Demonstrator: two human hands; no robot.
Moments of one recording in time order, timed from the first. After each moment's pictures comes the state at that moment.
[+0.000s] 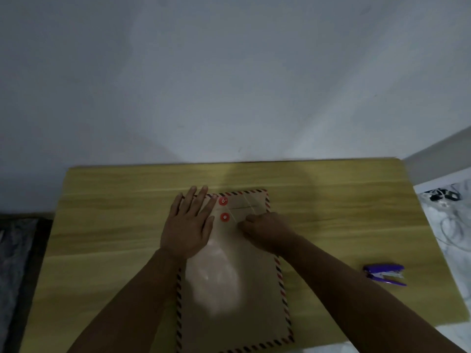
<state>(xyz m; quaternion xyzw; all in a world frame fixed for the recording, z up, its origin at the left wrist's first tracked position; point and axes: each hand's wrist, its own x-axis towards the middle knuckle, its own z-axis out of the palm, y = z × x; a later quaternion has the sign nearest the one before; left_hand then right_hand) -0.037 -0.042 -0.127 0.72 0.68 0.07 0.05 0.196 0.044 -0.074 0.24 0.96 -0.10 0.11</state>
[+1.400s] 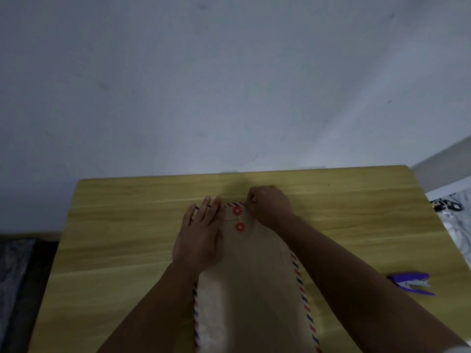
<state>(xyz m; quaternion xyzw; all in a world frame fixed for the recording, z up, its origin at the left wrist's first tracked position) -0.049 -0.040 -0.136 0.73 0.67 0.10 0.07 0.127 0.088 -0.064 0.55 0.82 -0.18 0.01</state>
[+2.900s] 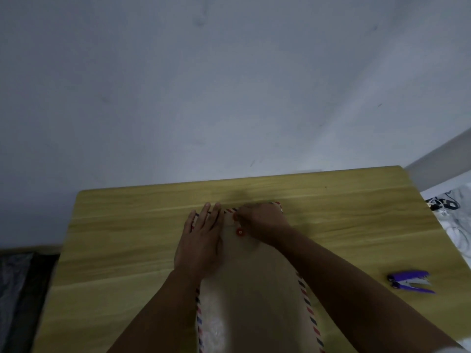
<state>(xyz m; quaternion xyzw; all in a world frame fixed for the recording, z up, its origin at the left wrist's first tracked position) -0.051 -0.039 -0.138 0.74 0.67 0.08 0.07 0.129 0.069 -0.074 0.38 0.92 -0.11 0.03</state>
